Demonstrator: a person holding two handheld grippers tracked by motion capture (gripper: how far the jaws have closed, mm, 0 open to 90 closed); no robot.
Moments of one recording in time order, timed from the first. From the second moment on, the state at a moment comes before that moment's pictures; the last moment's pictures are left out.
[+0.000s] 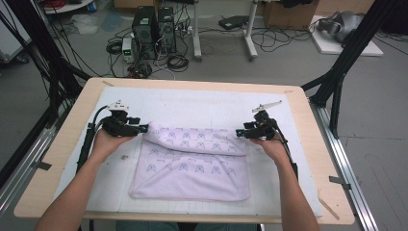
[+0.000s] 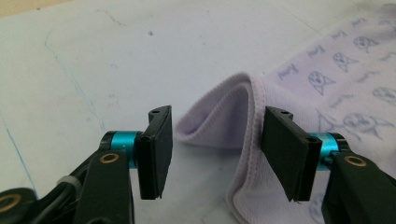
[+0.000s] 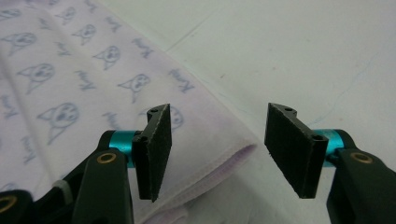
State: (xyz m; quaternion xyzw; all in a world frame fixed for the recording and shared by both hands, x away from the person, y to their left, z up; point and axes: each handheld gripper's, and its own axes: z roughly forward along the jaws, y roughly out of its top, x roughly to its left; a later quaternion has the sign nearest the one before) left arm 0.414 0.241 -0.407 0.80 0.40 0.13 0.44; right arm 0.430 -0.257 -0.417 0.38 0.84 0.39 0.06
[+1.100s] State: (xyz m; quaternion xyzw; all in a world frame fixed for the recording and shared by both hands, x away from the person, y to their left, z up) left arm 0.402 0.238 -0.427 0.87 0.35 0.09 0.33; right arm 0.436 -0.245 -0.434 0.38 0.85 0.35 0.04
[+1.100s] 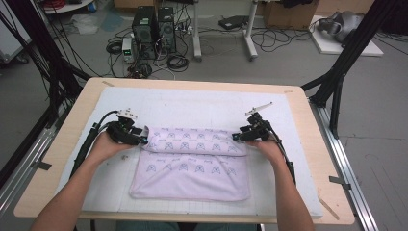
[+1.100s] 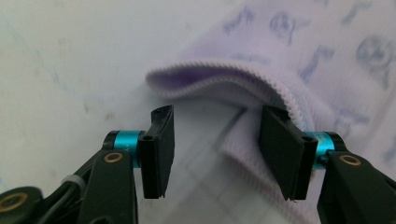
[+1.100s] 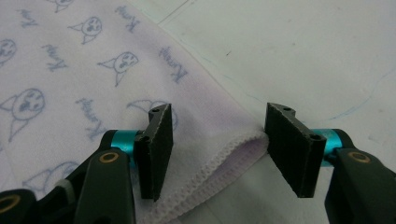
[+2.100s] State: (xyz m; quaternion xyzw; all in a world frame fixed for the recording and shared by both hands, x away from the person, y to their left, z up) left arm 0.433 0.232 -0.431 0.86 0.39 0.10 0.33; right arm 0.439 -0.240 -0.433 0.37 0.86 0.35 0.07
